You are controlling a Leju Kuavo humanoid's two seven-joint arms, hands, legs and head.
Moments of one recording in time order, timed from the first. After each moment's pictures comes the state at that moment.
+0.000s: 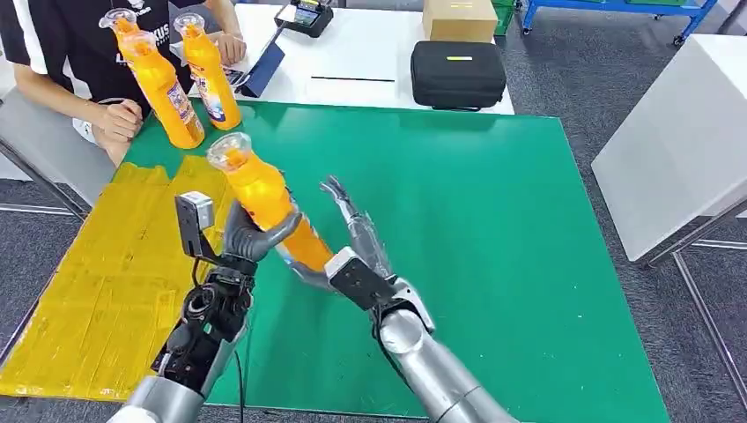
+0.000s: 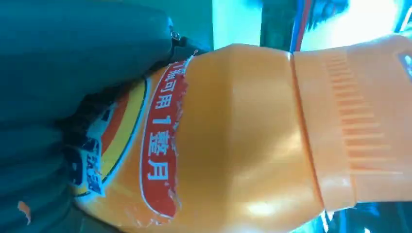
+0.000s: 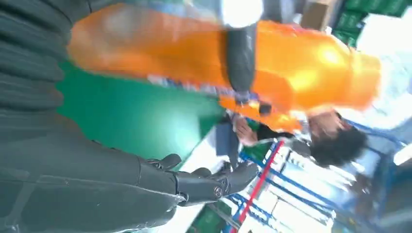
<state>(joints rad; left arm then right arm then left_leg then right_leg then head) -0.43 -0.20 -0.18 -0.86 0.11 -0.08 -0.55 -0.36 0.25 0.39 -0.92 0.40 -0.16 -0.55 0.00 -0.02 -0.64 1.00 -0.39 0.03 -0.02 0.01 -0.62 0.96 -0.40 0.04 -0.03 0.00</state>
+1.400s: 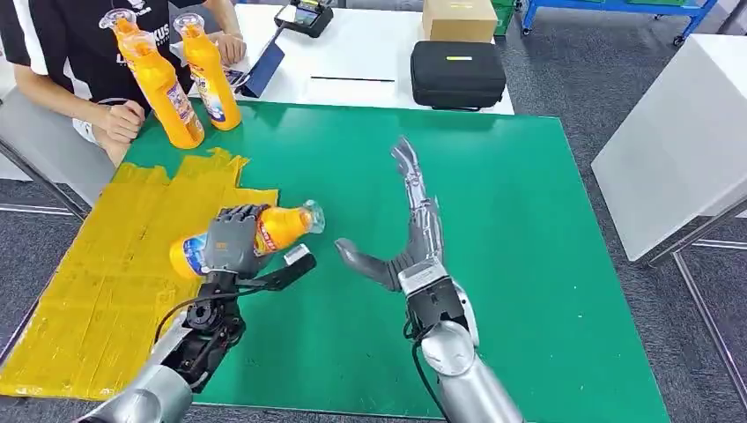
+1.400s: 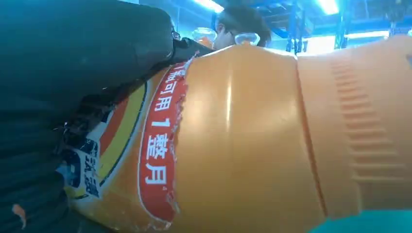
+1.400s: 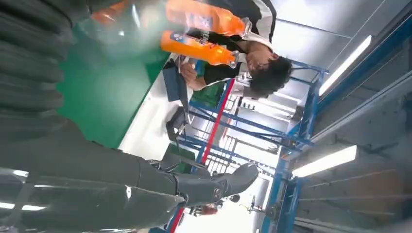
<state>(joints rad) -0.52 -0.13 -0.28 -0.46 -1.41 0.68 -0.09 -0.22 0.16 0.35 -1.36 0.34 -0.21 -0.52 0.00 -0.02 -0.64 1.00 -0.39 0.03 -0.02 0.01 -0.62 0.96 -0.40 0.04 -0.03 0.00</state>
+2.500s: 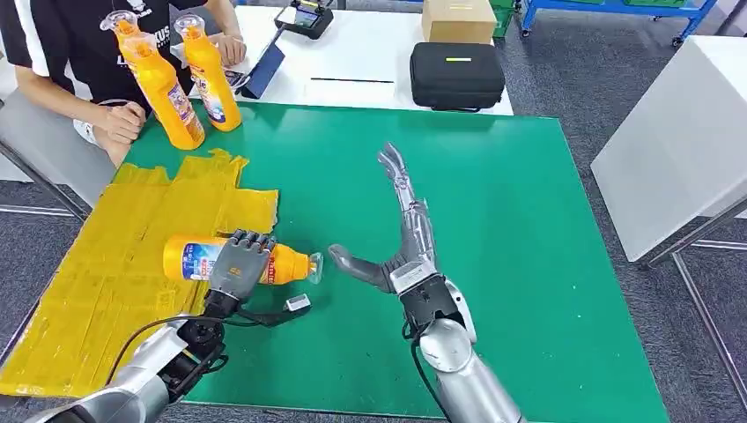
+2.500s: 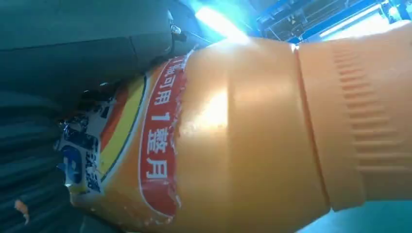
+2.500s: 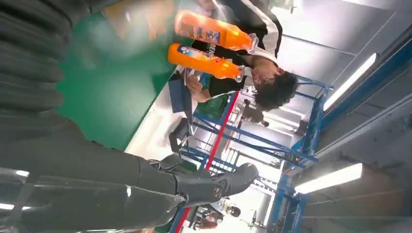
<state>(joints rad) -0.56 0.01 -0.68 -0.31 -1.56 0.66 0.11 -0.23 0.17 0.35 -1.32 0.35 -0.15 -0.52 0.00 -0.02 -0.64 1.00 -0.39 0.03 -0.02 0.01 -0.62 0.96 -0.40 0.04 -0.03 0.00</state>
